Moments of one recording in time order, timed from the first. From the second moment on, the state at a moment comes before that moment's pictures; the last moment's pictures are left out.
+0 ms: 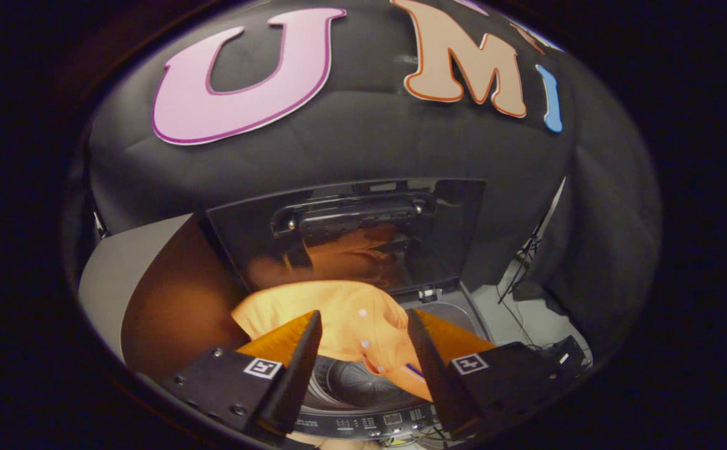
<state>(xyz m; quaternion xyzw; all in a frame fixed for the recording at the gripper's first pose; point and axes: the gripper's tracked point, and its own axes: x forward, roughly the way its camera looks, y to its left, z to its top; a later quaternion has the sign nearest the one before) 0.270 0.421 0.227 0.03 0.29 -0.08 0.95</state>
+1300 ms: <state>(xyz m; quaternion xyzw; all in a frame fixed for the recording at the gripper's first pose) 0.125 0.288 0.189 0.01 0.15 -0.05 0.99</state>
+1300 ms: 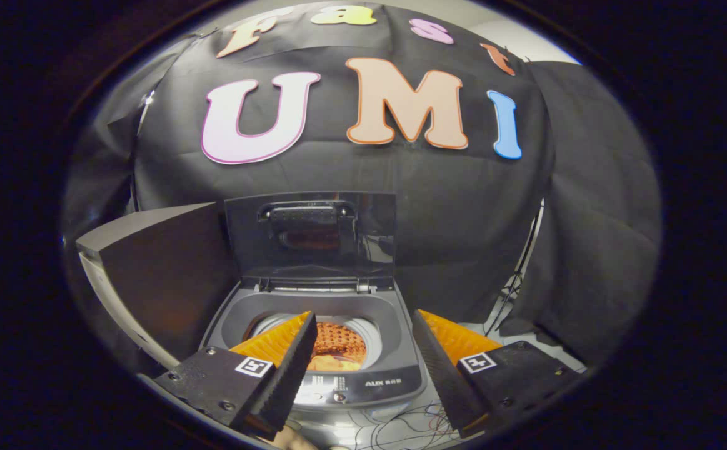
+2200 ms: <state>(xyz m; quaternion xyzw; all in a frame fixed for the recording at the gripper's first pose) -0.026 0.231 0.050 0.07 0.17 -0.09 0.98</state>
